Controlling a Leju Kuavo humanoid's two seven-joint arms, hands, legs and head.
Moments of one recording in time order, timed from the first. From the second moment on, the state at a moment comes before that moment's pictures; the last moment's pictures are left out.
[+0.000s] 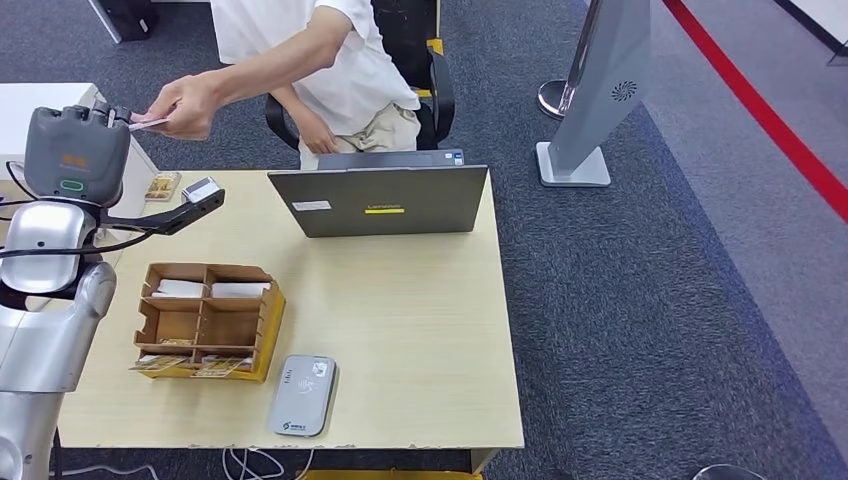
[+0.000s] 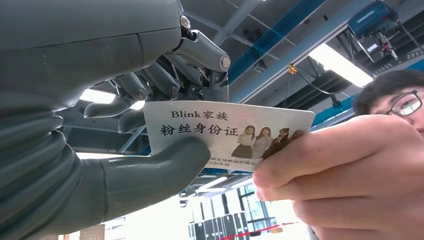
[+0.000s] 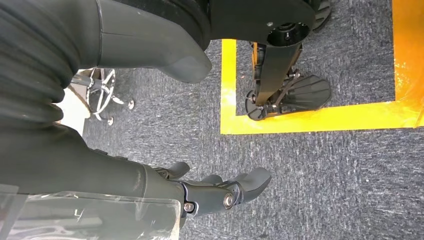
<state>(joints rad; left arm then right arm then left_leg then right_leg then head) -0.77 0.26 -0.30 -1.24 -1.49 0.30 0.10 -0.10 0.17 -0.87 -0.22 0.92 -0.04 -0.04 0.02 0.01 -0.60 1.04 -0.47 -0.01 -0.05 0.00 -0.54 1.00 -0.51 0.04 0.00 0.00</state>
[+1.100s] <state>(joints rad) -0.24 0.25 -0.29 -1.68 -1.39 0.40 0.08 -0.05 0.17 -0.90 -0.21 0.86 -0.08 -0.02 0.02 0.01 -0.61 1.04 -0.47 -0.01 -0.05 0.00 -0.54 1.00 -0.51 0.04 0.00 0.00</state>
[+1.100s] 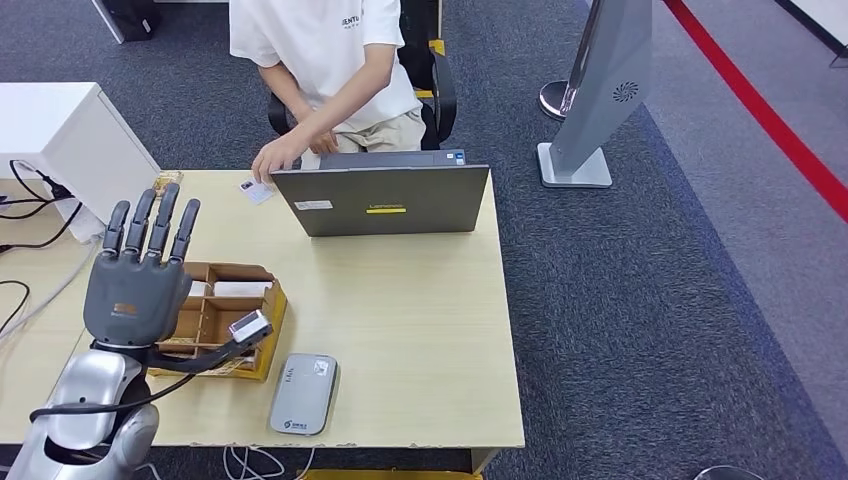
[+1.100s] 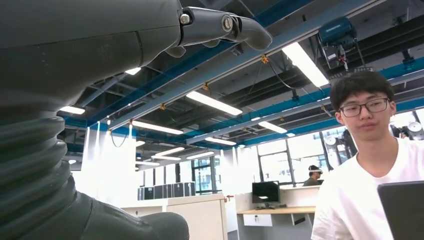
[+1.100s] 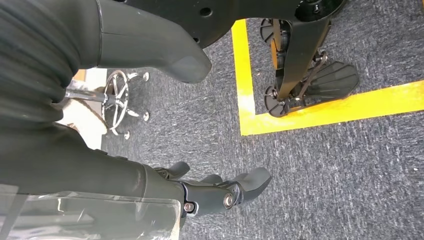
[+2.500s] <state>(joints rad) 0.15 0.23 -0.34 -1.86 -1.20 0.23 0.06 -0.05 0.17 -1.00 -0.23 0.88 -0.08 -0.02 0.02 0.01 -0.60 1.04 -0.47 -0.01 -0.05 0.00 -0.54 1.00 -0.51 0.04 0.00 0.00</state>
